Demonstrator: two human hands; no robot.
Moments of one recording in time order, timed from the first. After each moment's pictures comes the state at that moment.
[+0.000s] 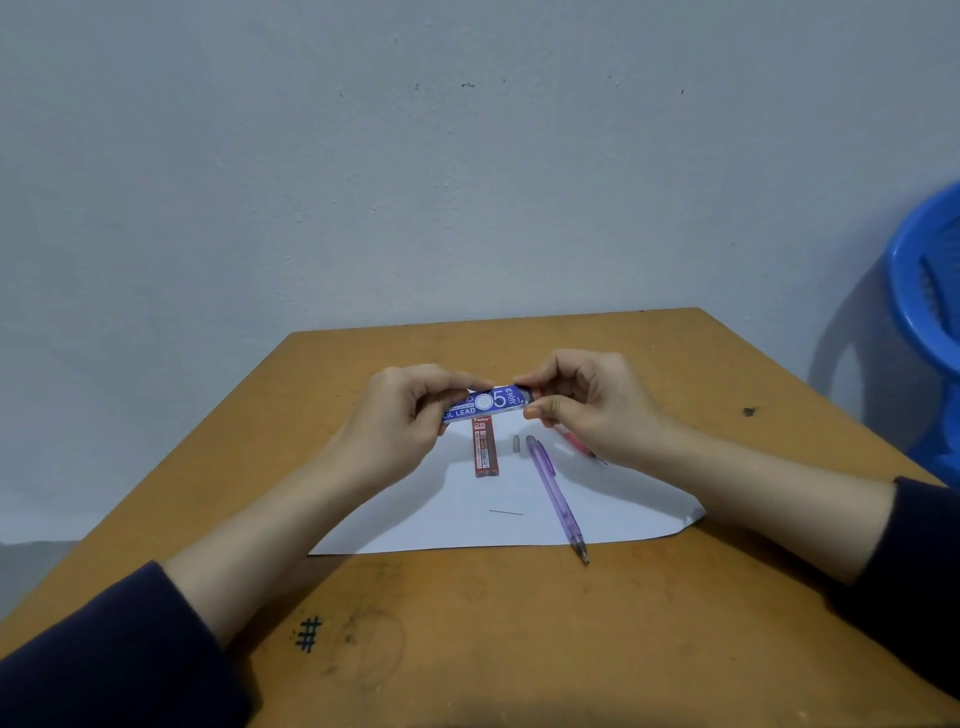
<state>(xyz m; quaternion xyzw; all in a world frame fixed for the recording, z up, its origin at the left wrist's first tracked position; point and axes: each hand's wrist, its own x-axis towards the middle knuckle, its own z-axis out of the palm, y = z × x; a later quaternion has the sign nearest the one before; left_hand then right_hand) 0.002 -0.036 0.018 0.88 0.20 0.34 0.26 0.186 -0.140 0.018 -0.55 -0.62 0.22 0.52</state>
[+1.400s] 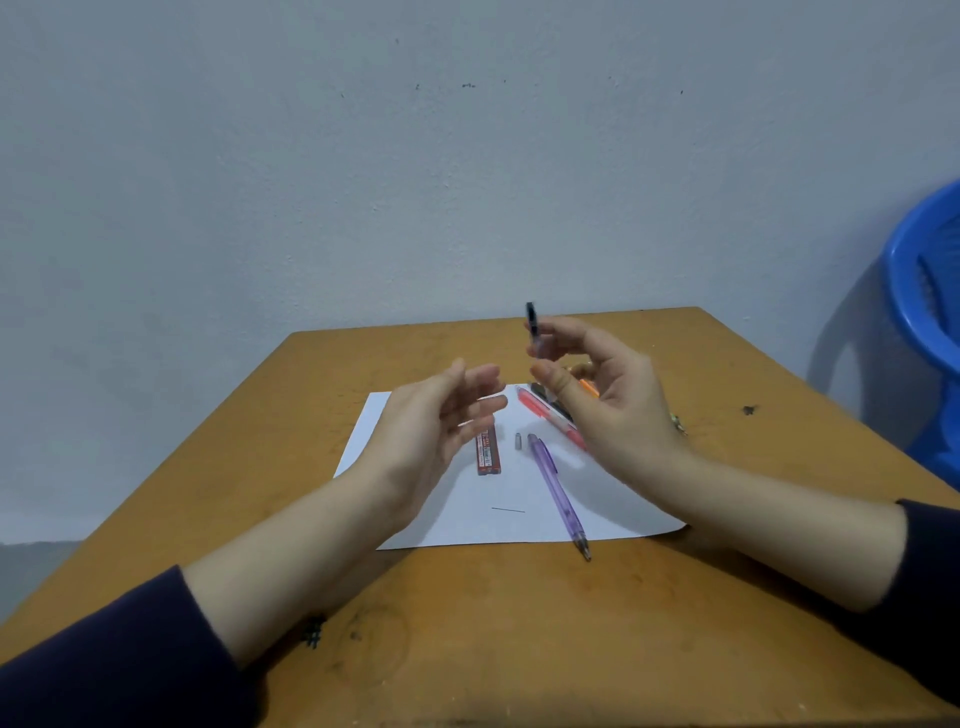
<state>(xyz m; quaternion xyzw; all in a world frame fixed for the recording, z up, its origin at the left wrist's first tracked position) 0.019 -0.076 0.024 0.56 0.26 0.37 0.70 0.171 -0.149 0.015 -0.49 -0.60 0.05 0.63</state>
